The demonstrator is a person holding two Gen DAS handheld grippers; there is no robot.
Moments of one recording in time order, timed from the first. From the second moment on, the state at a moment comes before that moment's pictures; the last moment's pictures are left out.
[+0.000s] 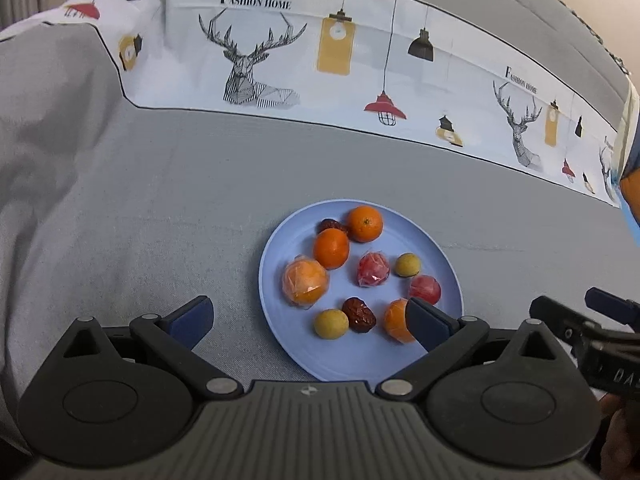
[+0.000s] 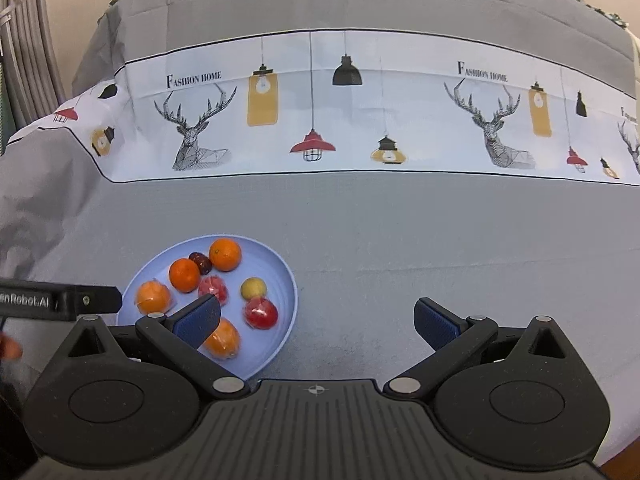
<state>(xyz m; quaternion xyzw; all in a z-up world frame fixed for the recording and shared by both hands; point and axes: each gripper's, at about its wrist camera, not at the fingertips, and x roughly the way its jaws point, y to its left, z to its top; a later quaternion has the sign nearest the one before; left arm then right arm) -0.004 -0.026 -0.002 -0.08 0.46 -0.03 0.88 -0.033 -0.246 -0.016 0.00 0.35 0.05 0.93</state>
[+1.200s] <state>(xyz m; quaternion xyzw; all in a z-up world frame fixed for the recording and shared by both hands) 0.001 -0.041 -0.015 -0.04 0.49 -0.03 0.87 -0.022 -0.233 -0.029 -0.02 0.38 0.05 0.92</state>
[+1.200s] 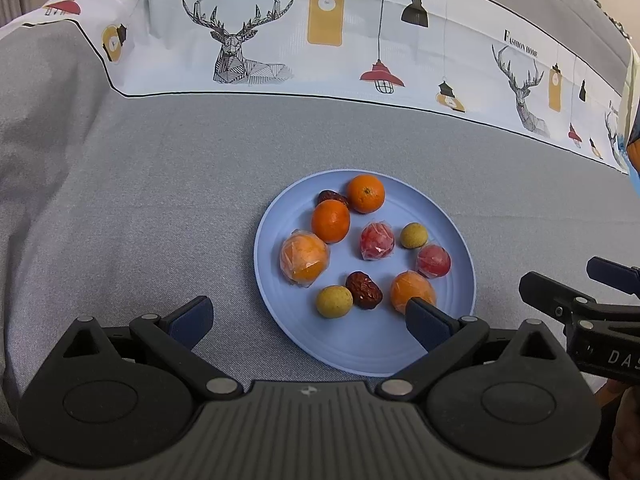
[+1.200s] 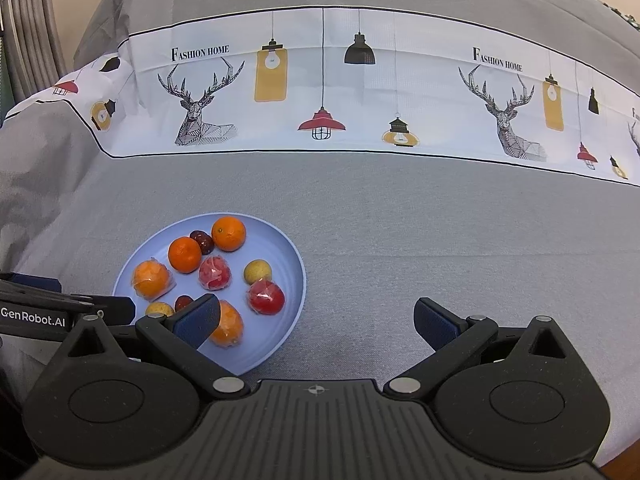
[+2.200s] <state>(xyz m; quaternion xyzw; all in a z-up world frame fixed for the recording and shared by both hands) 0.000 -0.043 -0.017 -0.04 0.49 -0.03 0.87 -0.020 -0.233 -0.030 -0.02 0.38 0.05 0.92</state>
